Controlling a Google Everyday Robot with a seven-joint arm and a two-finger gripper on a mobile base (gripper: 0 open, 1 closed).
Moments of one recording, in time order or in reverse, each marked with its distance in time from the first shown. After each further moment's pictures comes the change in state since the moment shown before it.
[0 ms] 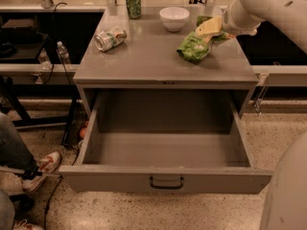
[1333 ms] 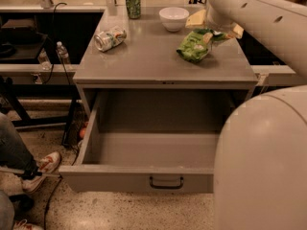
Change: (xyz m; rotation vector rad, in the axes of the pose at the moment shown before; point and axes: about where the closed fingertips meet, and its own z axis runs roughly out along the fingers) arm -0.024 0.021 0.036 0.117 -0.022 0.285
